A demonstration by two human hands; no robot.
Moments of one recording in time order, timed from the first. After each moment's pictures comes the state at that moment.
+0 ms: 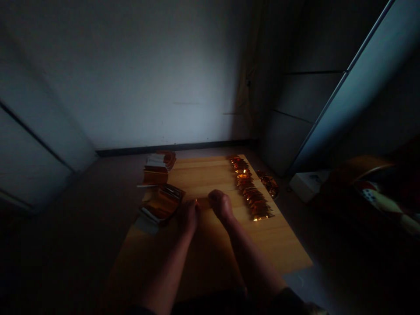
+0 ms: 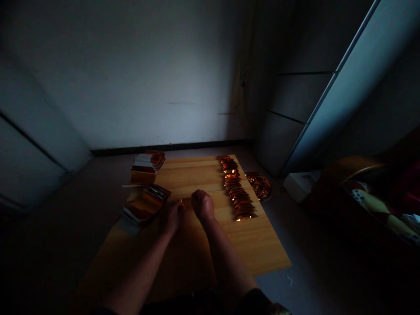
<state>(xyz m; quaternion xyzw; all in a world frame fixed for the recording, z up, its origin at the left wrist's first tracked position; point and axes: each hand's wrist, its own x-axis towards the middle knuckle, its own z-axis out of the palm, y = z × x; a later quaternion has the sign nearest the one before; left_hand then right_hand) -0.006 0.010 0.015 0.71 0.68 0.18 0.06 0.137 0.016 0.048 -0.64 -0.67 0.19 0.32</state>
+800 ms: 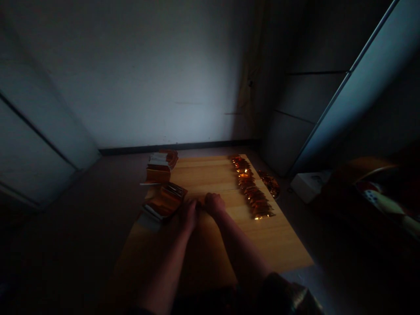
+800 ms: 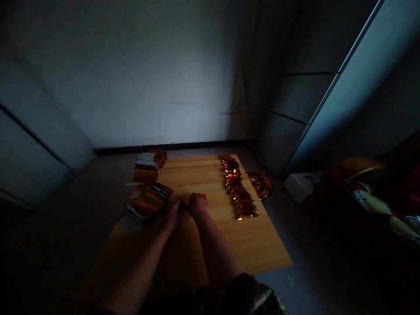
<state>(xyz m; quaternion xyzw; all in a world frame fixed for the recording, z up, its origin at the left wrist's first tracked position) -0.016 0.013 0.017 0.73 0.65 0.18 0.11 0.109 0.027 0.046 -0.70 -0.67 0.22 0.11</state>
